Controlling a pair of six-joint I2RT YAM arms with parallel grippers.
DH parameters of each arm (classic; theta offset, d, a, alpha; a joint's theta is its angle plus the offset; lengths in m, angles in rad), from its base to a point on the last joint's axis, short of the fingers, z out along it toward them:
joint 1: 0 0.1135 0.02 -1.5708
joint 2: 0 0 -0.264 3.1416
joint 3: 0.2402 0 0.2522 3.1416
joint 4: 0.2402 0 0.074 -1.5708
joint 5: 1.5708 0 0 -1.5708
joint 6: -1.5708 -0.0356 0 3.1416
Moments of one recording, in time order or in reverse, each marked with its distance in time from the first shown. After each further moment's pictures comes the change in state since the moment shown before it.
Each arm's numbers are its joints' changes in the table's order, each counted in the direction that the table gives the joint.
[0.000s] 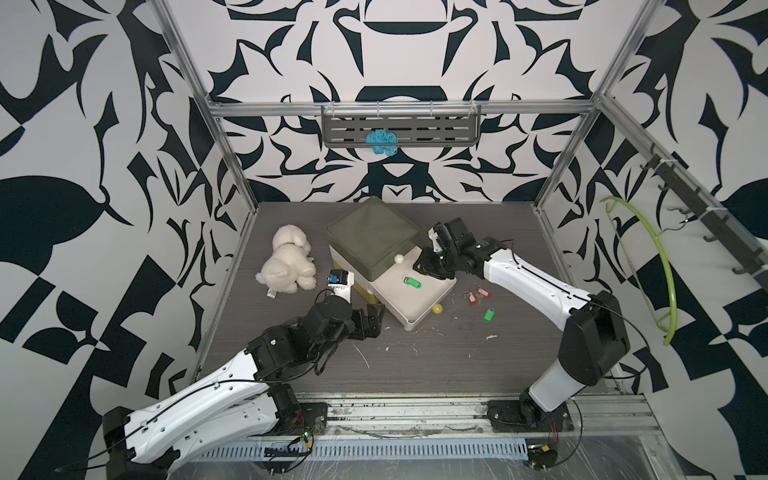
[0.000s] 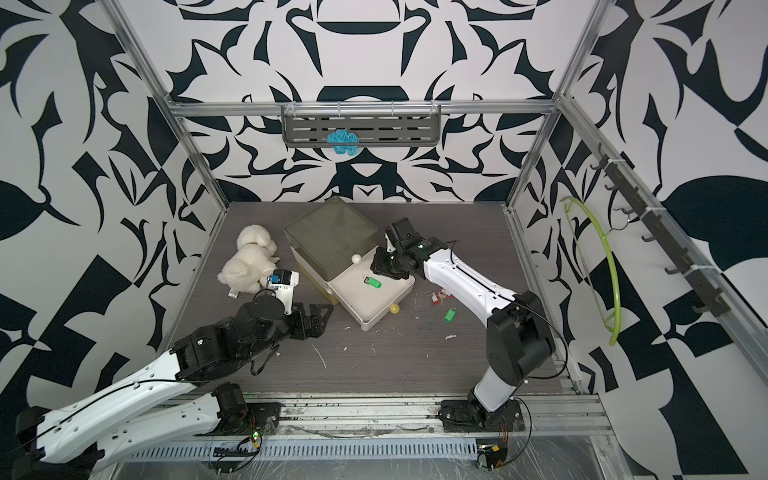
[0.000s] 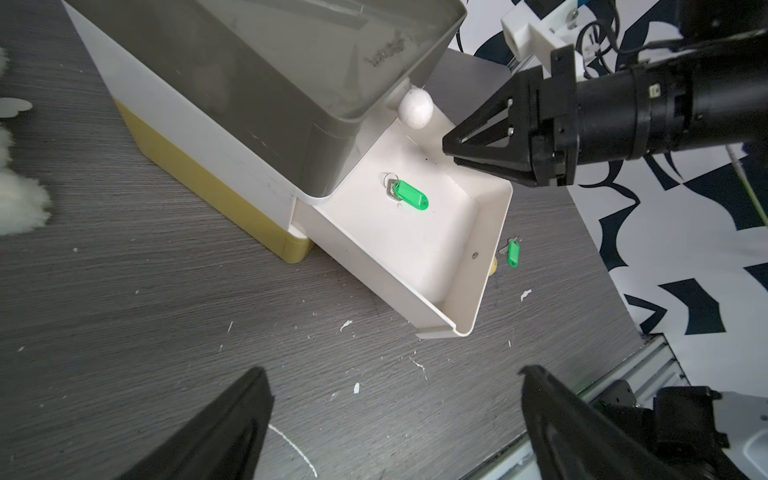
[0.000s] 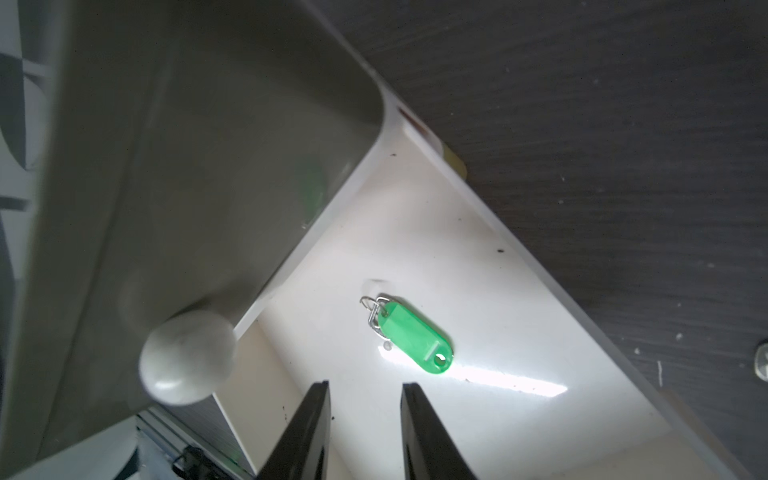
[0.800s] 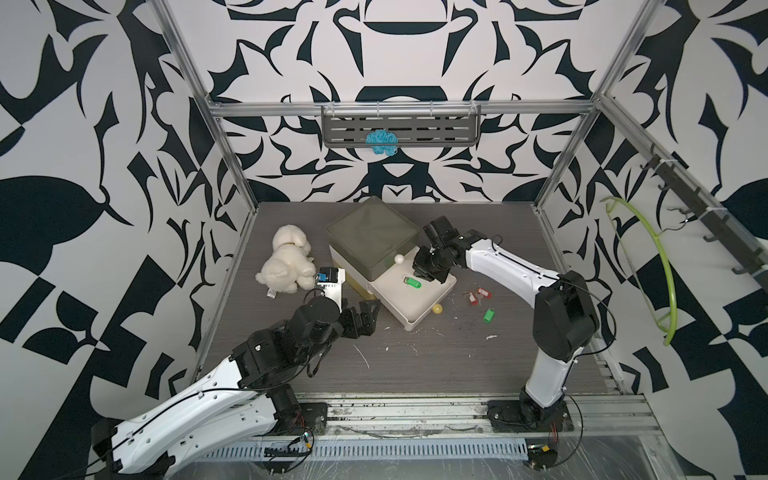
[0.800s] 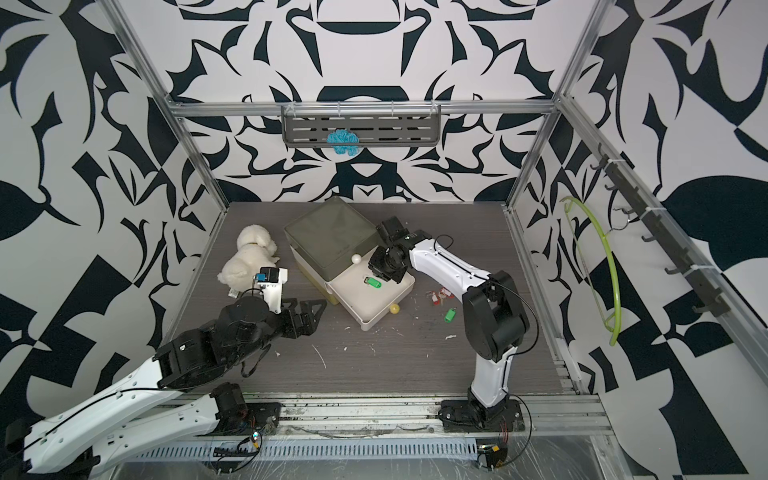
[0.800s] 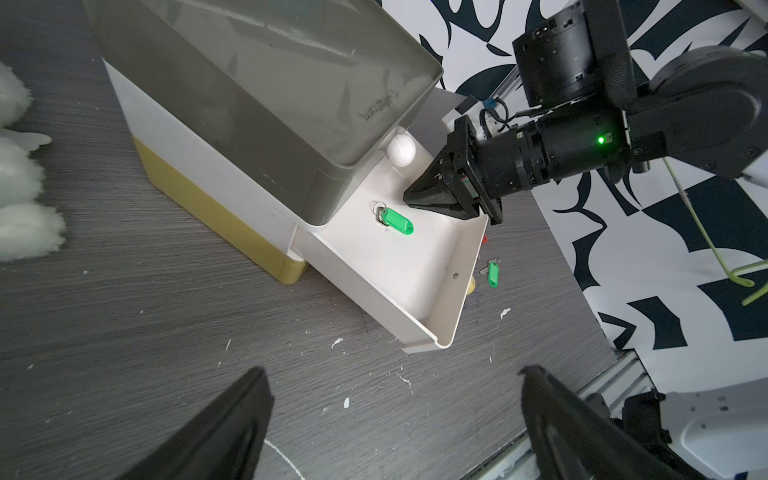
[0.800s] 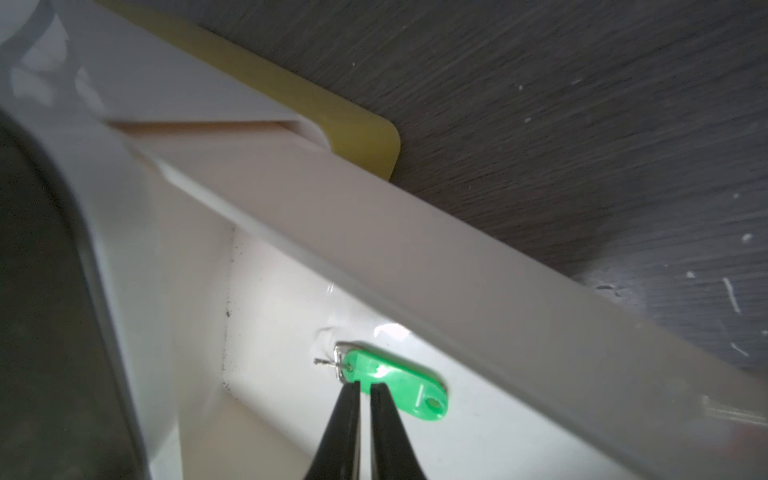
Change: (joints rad) left arm 0.002 -0.085 0.021 0.011 -0.025 -0.003; right arm 0.000 0.171 0.108 0.095 0.027 -0.258
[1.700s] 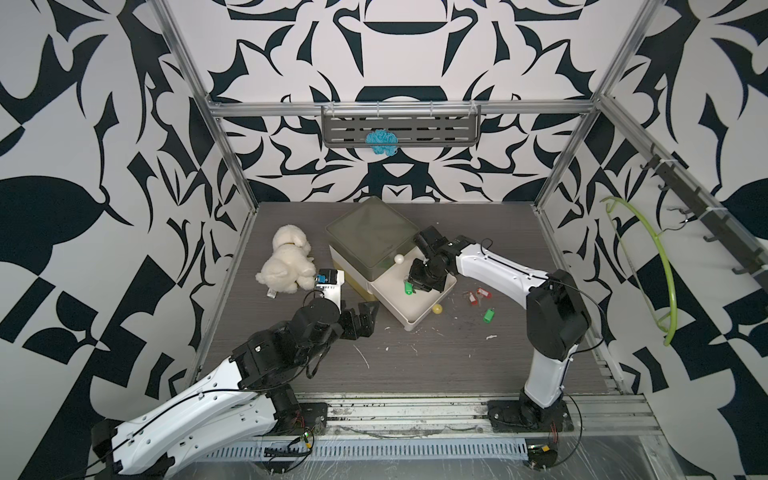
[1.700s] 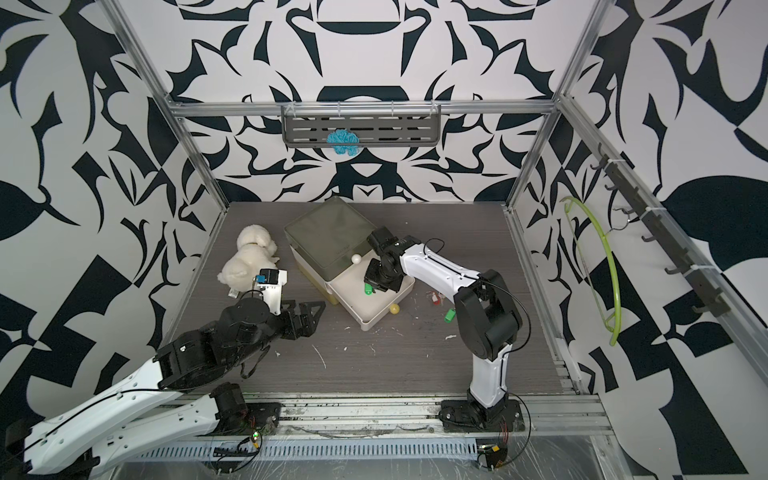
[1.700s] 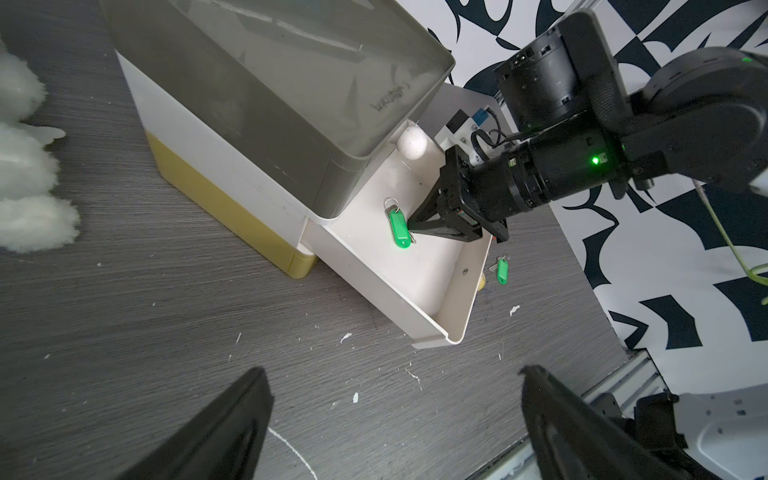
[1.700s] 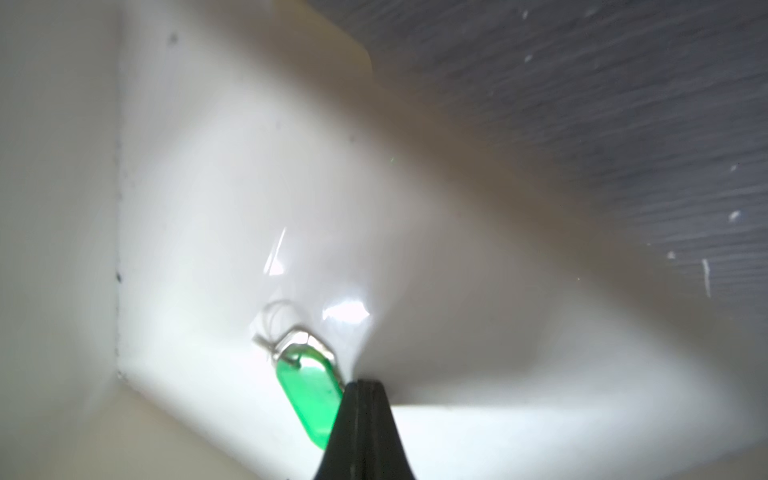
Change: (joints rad) left arm 0.003 -0.013 -0.020 0.011 -0.005 0.000; right arm 0.074 0.017 -0.026 0.063 0.040 0.098
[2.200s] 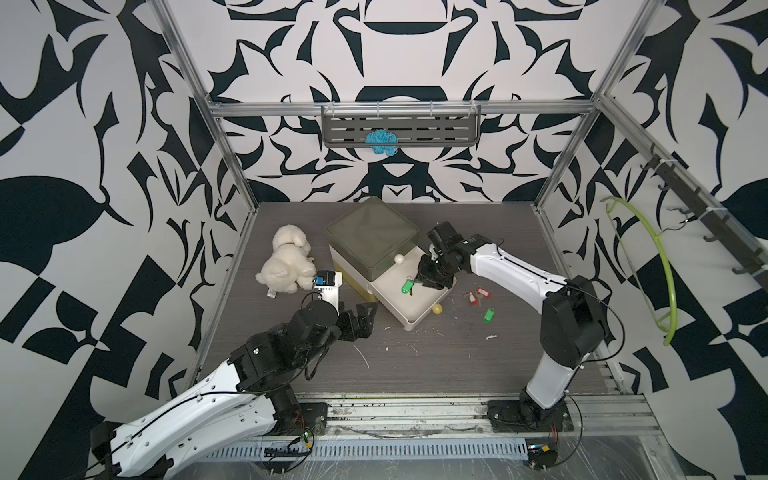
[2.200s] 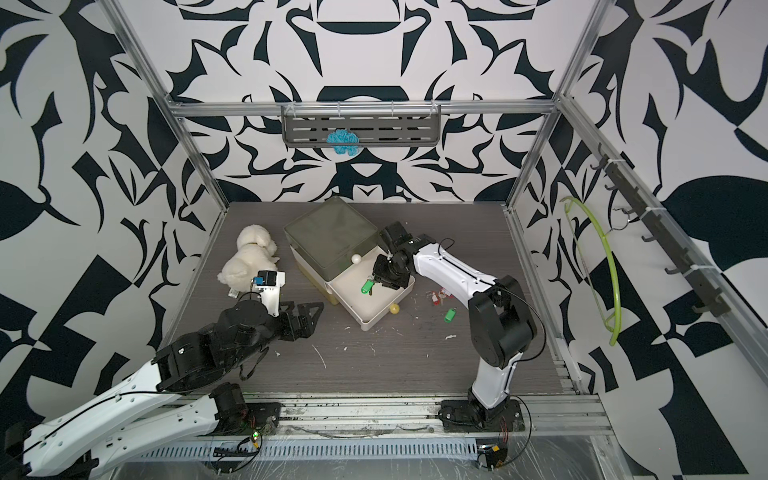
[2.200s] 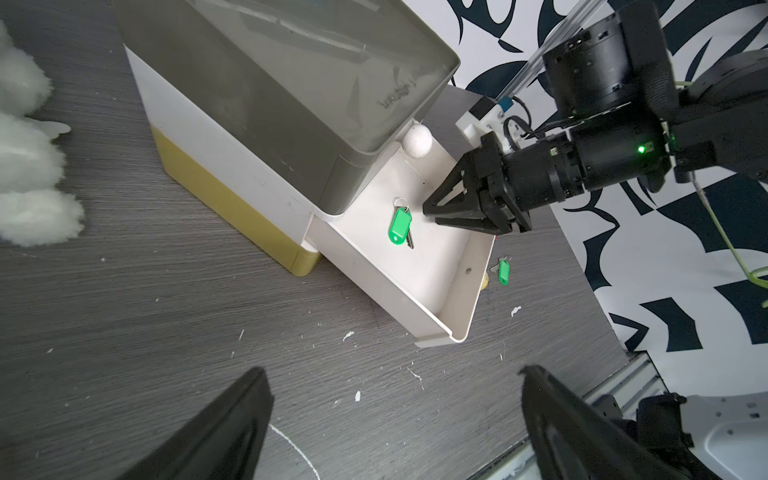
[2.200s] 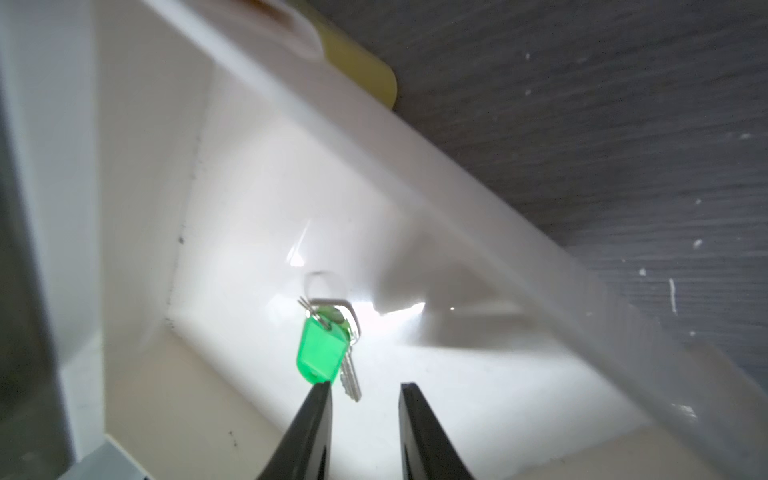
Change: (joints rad) left arm 0.000 -0.018 -0.015 0.000 -0.006 0.008; right arm -0.098 -0.092 -0.056 -0.058 -0.111 0.119
